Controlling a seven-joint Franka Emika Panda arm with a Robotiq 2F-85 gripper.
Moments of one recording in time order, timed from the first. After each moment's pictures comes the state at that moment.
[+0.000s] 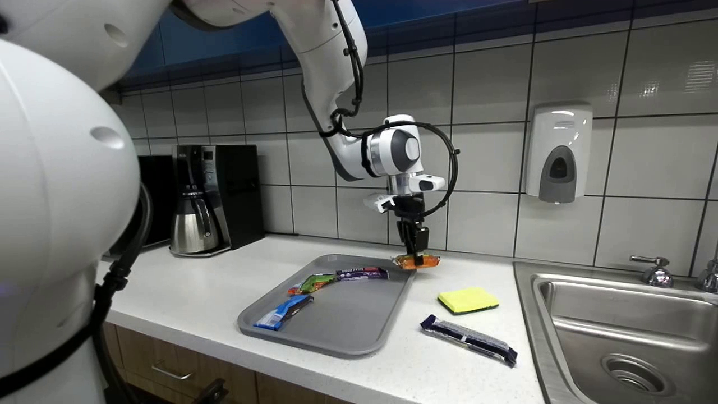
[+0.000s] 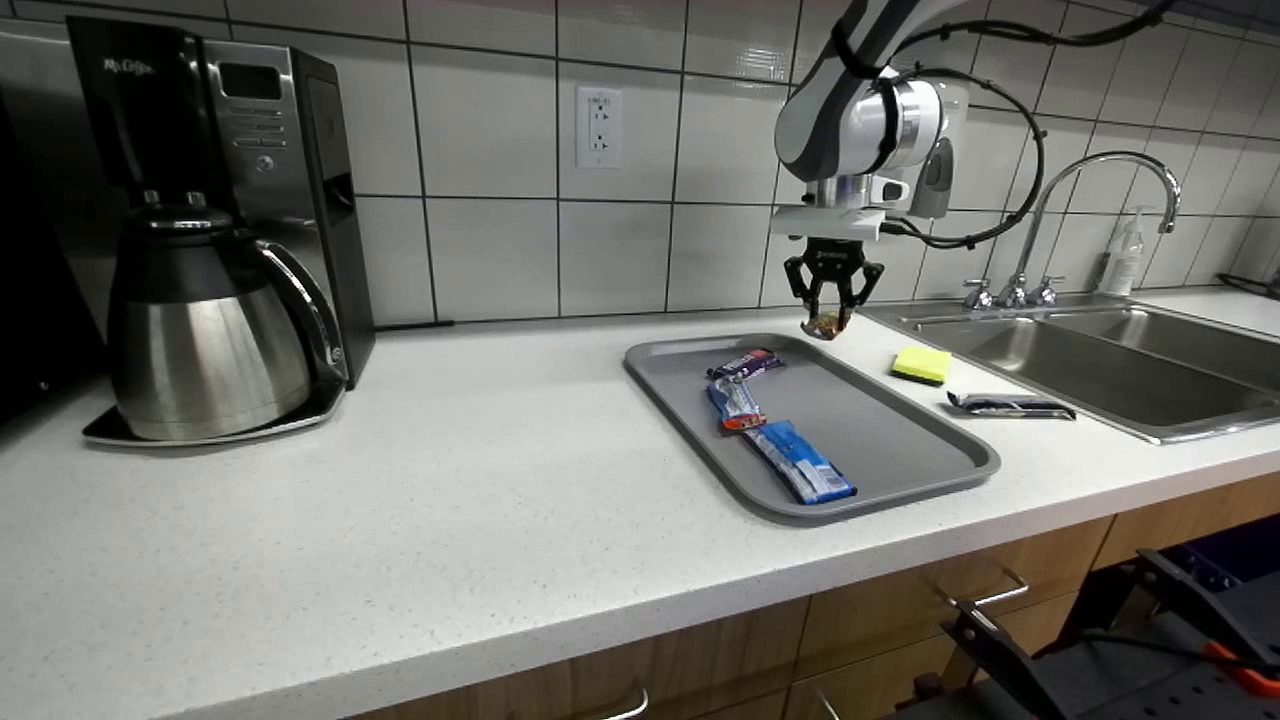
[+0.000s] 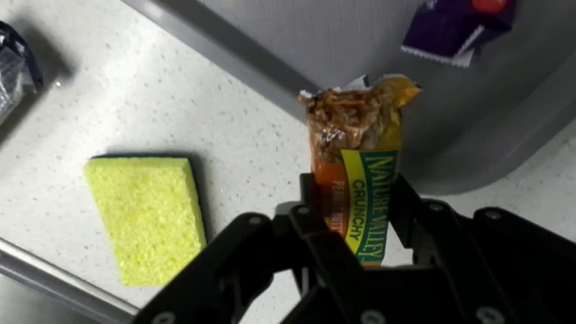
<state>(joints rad) 0.05 0.60 -0.22 -1.79 -0.03 2.41 0.75</state>
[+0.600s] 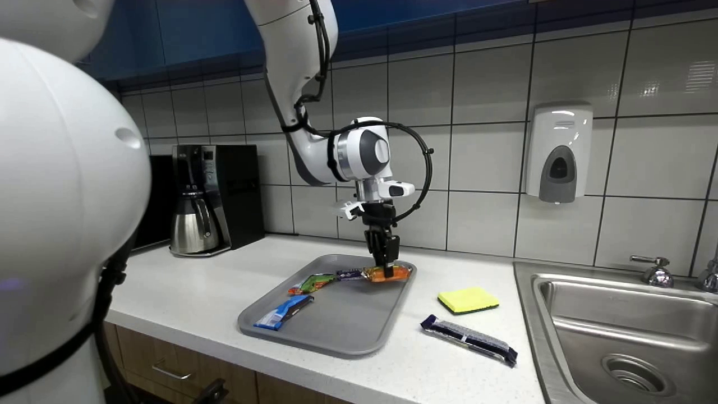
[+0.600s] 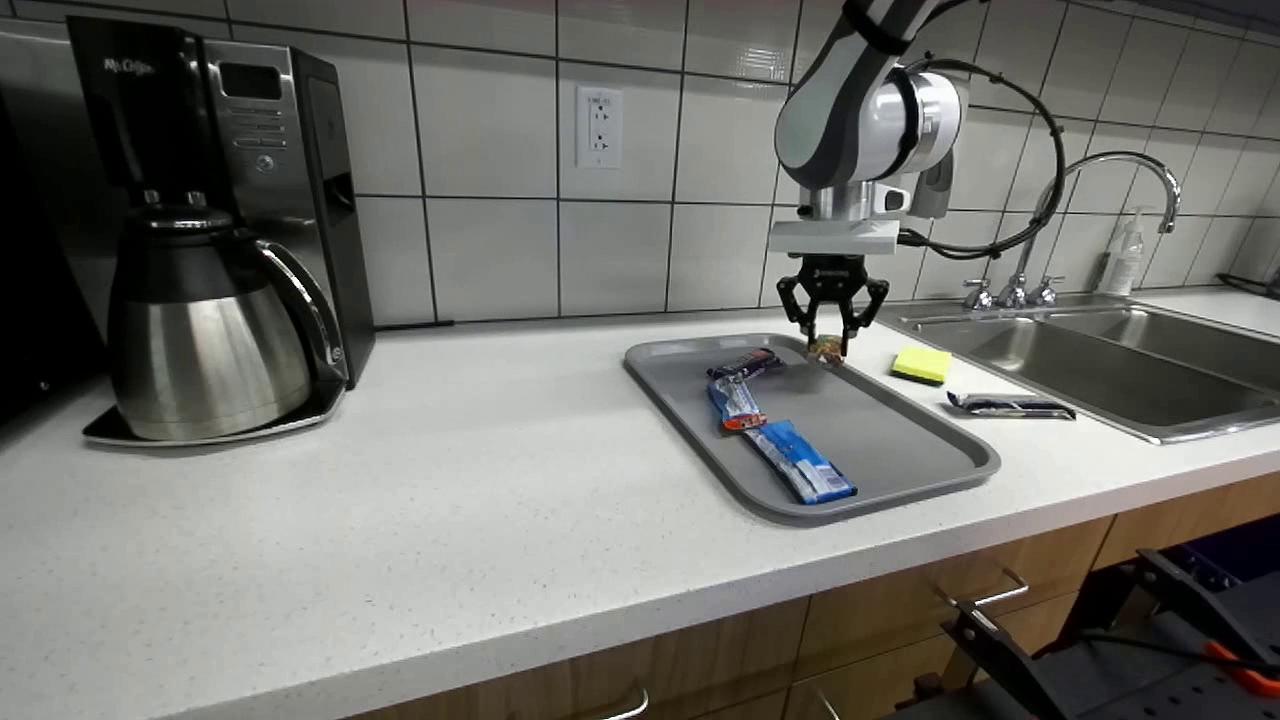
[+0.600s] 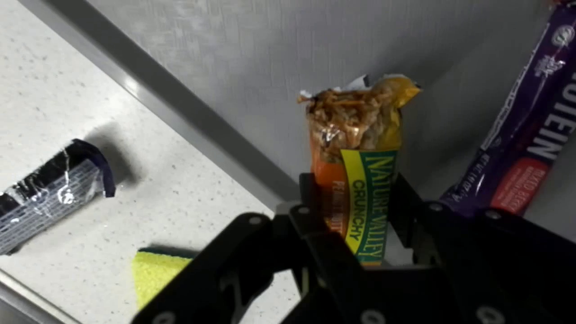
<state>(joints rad) 0.13 0.43 -0.21 -2.08 -0.10 2.49 0.74</state>
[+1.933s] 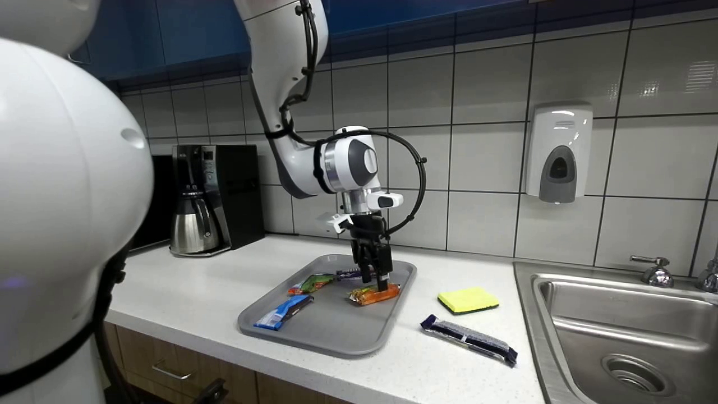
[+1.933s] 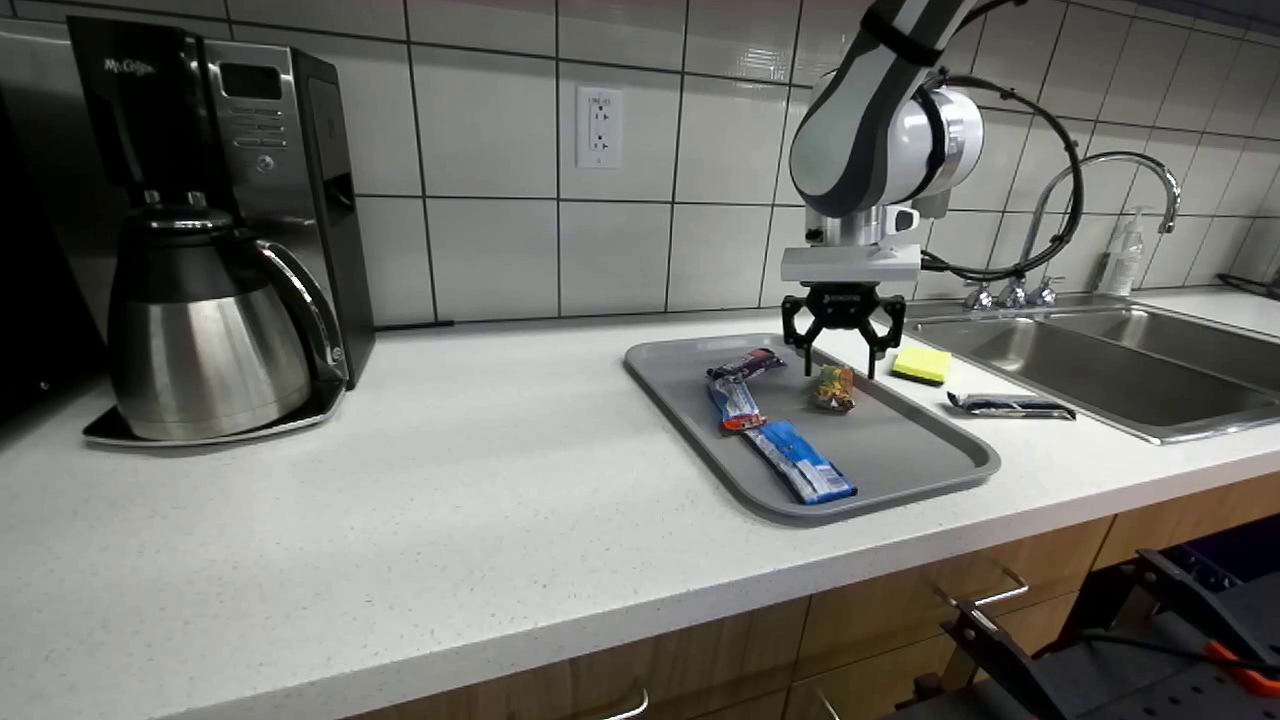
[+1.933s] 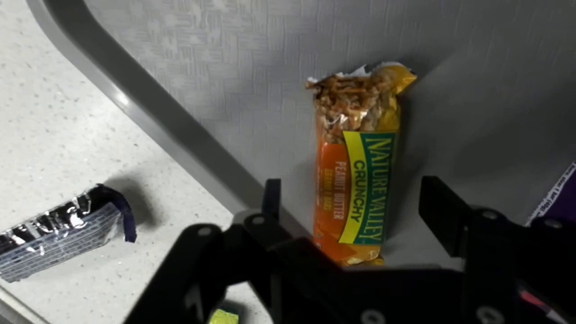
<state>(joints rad) 0.15 0.39 -0.20 -2.22 -0.17 2.56 0.74</state>
